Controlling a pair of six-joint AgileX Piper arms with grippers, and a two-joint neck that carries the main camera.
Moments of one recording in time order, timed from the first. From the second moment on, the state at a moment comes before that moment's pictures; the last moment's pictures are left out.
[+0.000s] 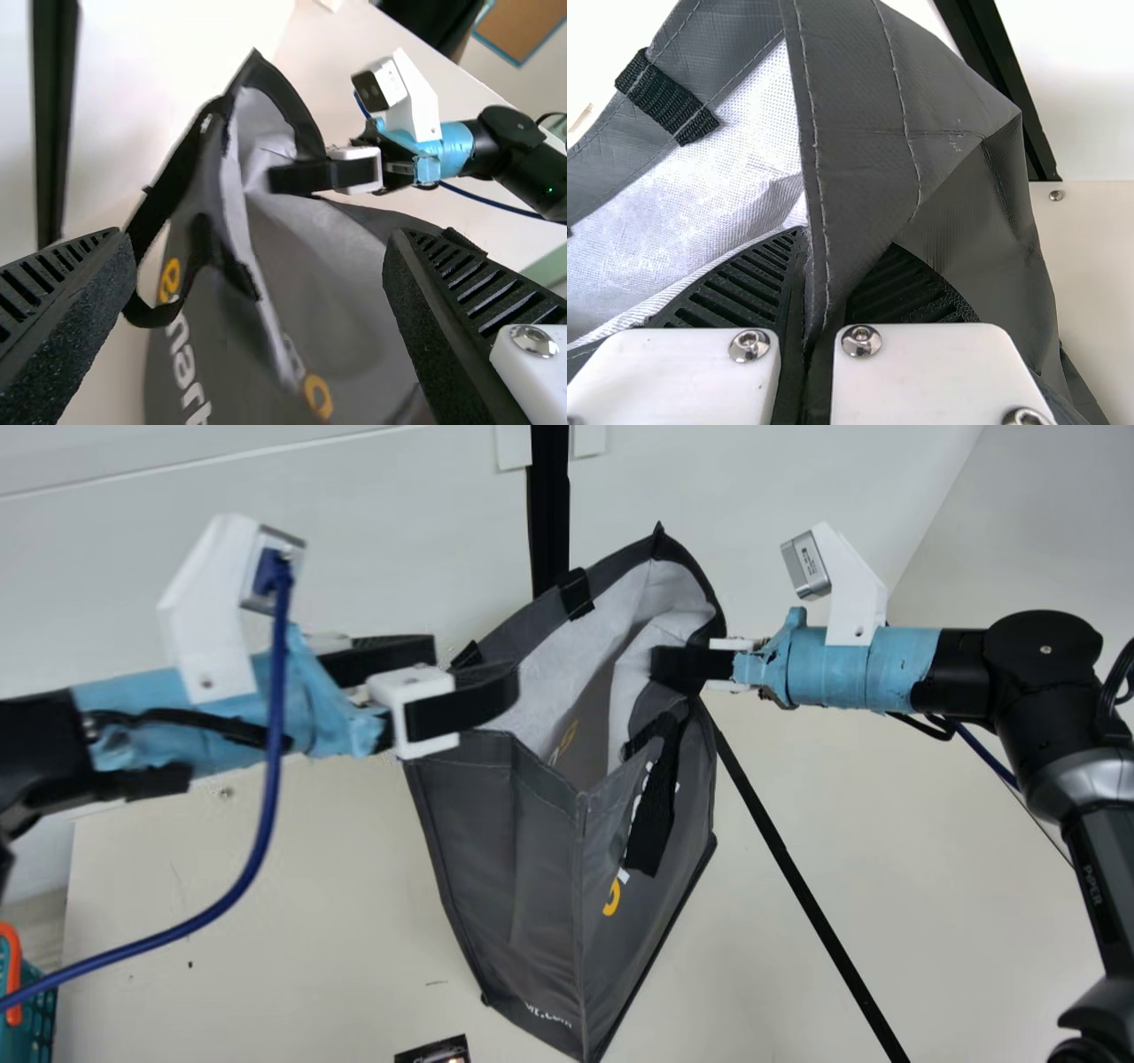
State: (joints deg) left arm -23.5 106.2 -117.1 -59.6 60.7 31.9; right arm -25.1 92.7 -84.6 68.4 69.3 -47.3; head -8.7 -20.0
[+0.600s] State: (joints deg) left arm -16.4 92.8 -101.4 -56.2 56.3 33.7; right arm -25.1 92.7 -84.6 68.4 69.3 -47.3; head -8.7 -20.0
